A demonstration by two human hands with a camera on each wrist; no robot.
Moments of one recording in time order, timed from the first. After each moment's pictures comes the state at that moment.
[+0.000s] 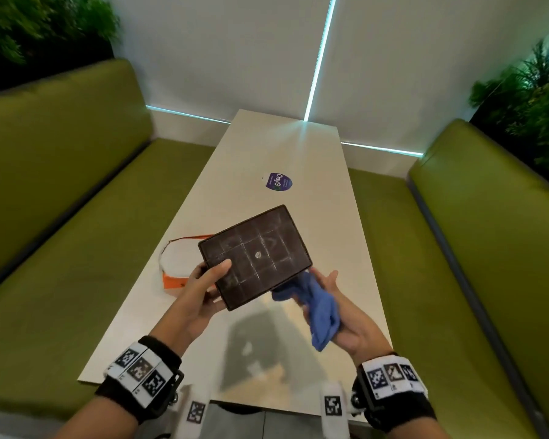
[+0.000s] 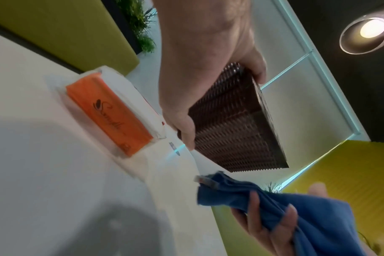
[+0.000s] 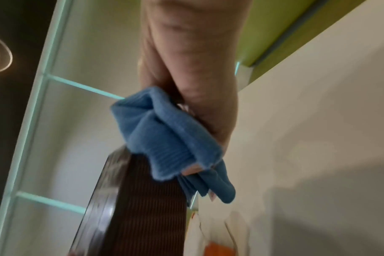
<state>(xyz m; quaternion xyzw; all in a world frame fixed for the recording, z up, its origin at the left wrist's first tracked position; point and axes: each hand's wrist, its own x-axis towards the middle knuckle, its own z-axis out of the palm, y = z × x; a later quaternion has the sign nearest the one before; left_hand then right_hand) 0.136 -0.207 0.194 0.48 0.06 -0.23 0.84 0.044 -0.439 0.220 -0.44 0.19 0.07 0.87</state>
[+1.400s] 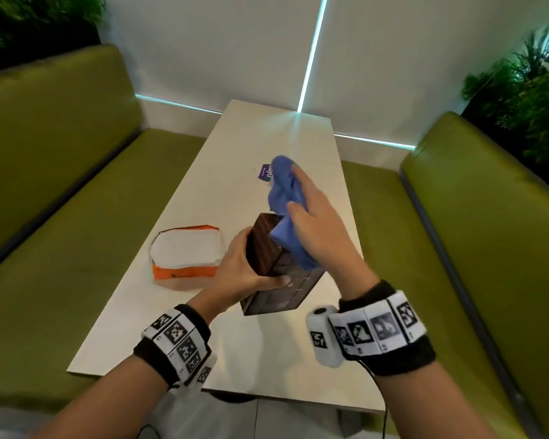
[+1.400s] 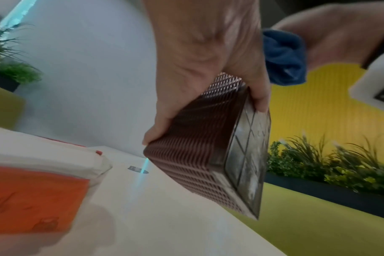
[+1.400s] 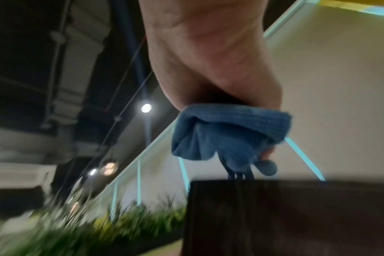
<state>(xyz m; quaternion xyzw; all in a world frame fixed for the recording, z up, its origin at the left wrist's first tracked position) 0.127 -0.266 0.225 0.73 -0.18 -0.15 0.64 0.087 -0.402 0.336 -0.89 0.04 -0.15 0.43</state>
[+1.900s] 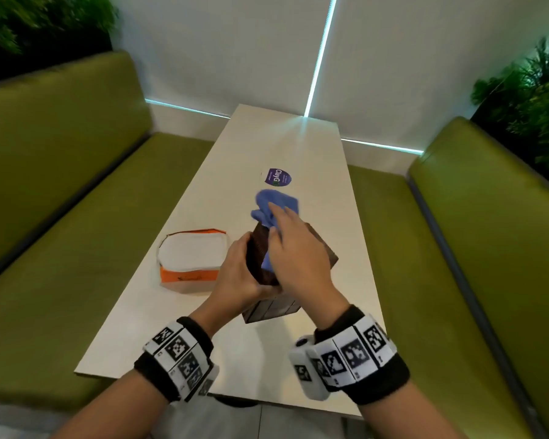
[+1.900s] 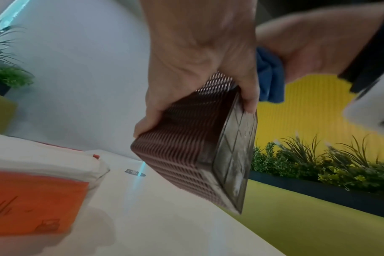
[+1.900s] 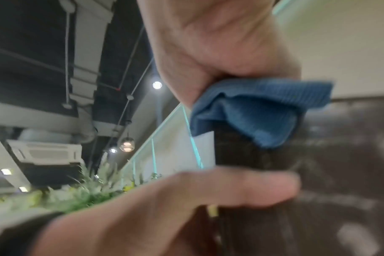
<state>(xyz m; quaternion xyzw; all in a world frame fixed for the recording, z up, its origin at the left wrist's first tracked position) 0.122 -0.259 0.222 0.78 -0.19 -0.05 0.60 0.087 -0.369 0.305 -0.95 0.07 -0.14 0.26</state>
